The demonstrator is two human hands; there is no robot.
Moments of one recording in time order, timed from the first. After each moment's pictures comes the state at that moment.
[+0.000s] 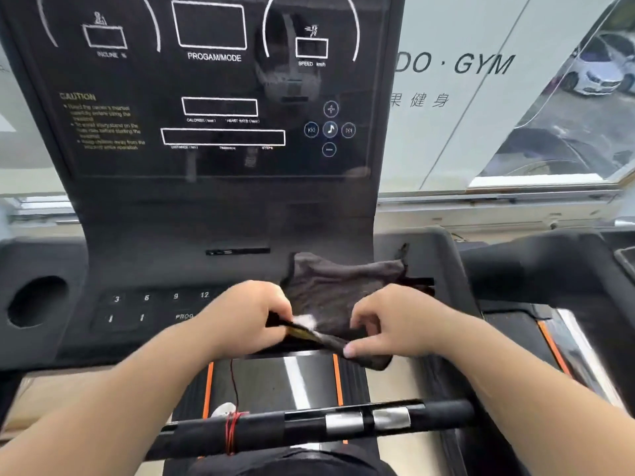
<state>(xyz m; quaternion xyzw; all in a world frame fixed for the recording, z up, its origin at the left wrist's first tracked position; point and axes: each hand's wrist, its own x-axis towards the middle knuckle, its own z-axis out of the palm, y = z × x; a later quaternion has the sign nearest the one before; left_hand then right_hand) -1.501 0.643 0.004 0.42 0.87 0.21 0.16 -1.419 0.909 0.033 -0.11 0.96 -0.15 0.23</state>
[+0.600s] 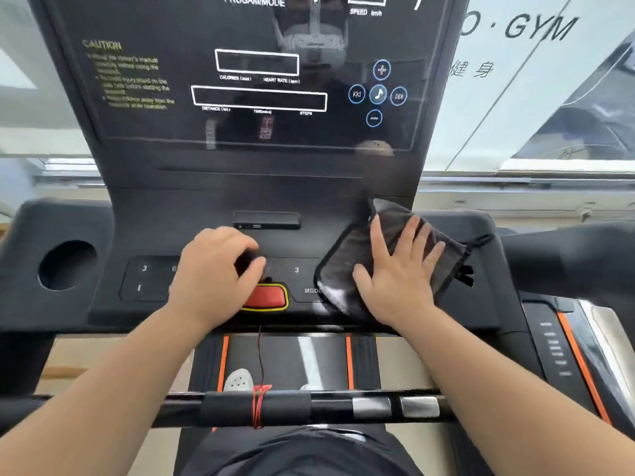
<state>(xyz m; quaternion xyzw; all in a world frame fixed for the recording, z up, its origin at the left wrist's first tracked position) -1.517 0.587 -0.012 0.20 0.96 0.20 -0.04 -1.452 0.863 -0.051 0.13 0.99 -0.07 0.05</state>
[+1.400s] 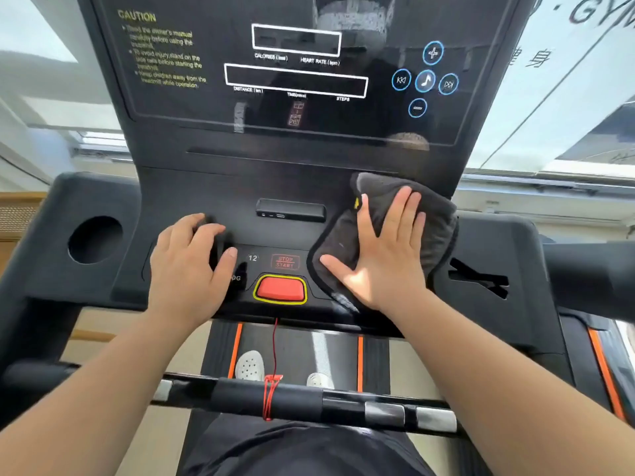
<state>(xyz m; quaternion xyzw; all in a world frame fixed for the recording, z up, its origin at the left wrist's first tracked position) -1.507 0.540 -0.038 0.04 0.98 0.19 -0.09 -1.491 0.828 -0.051 0.02 1.00 -0.03 -0.02</state>
